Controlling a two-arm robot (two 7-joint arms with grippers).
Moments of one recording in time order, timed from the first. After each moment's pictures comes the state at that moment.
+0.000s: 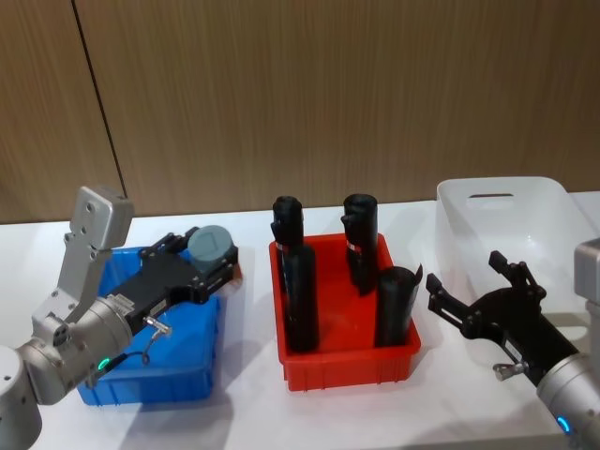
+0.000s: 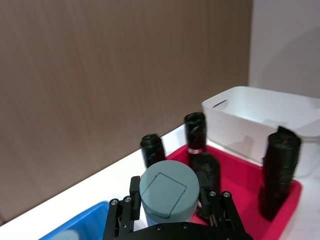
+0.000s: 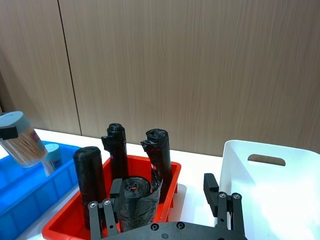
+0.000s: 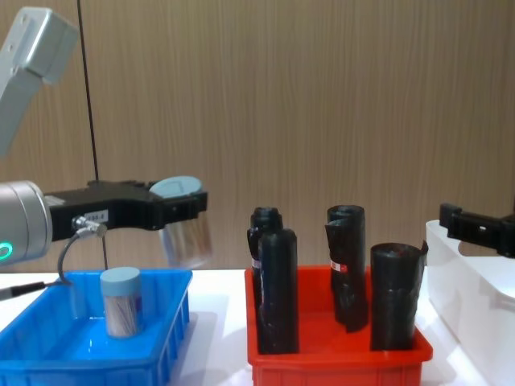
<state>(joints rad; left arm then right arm) -0.36 0.41 0.29 -1.43 -0.37 0.08 -0.43 -0.01 0.34 -0.23 -1.77 0.29 0.03 0.07</state>
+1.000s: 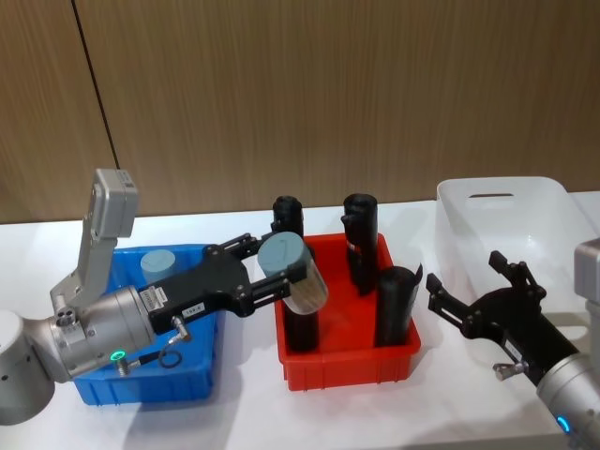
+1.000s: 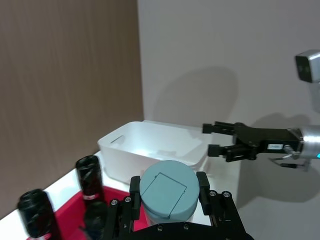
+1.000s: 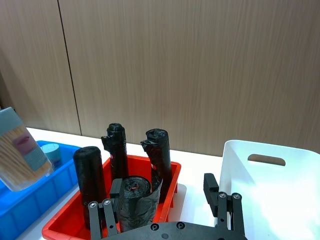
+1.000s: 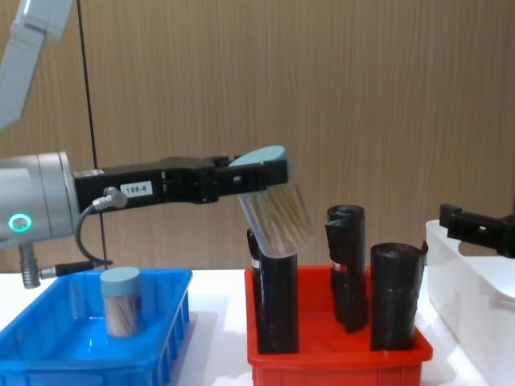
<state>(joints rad) -0.46 0.38 0.31 -1.33 -0.52 0.07 -0.91 -0.01 0.34 -0.23 -1.77 0.29 0.03 0.07</state>
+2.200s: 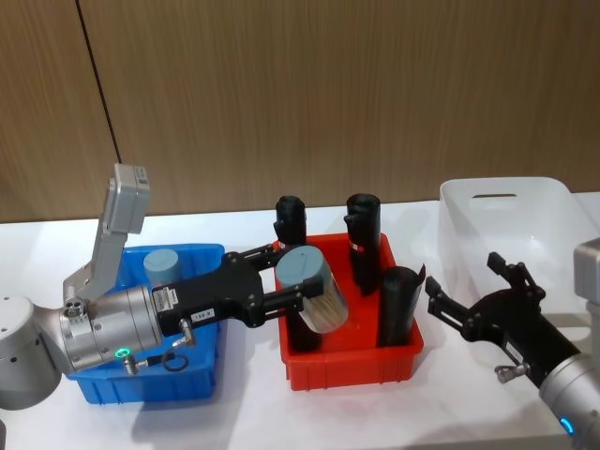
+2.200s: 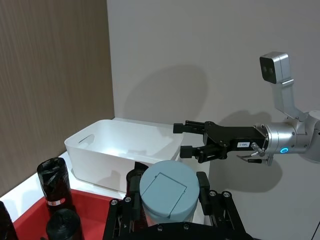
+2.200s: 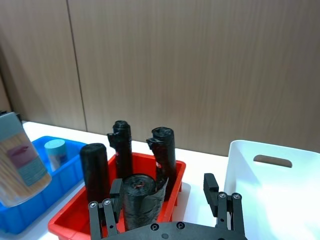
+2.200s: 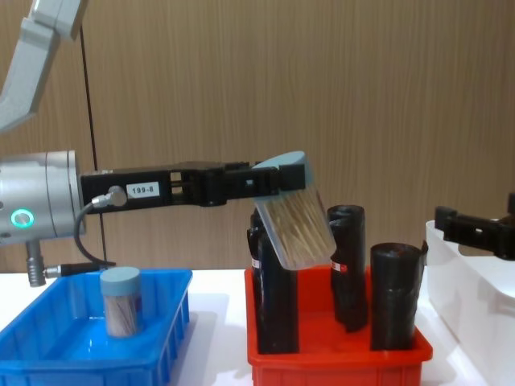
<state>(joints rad) -0.51 0.38 0.33 -1.28 -0.53 0.12 -1.04 -0.01 0.34 -0.22 -1.77 0.28 0.05 0.10</state>
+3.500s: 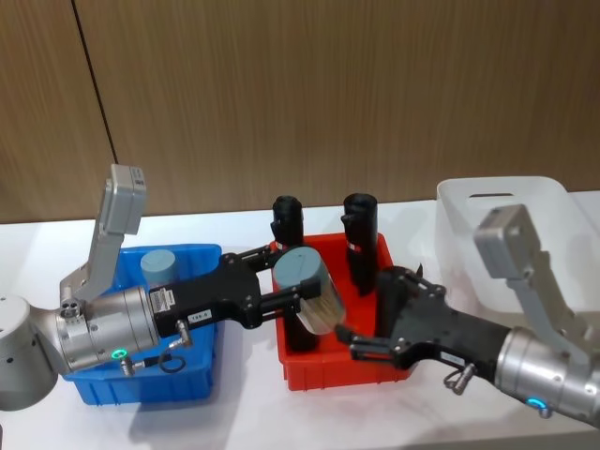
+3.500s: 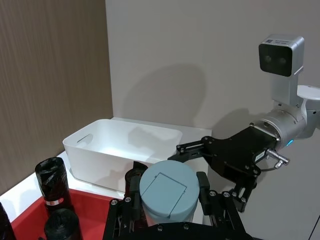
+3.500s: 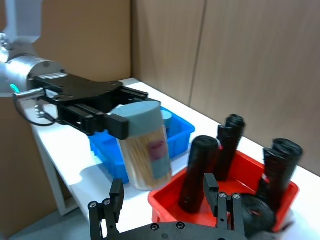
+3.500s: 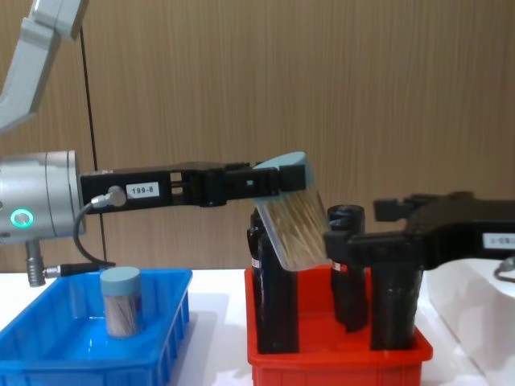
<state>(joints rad) -0.51 0.38 0.33 -1.28 -0.53 0.13 -1.05 0.16 0.36 -0.26 -1.75 0.21 0.26 0.61</state>
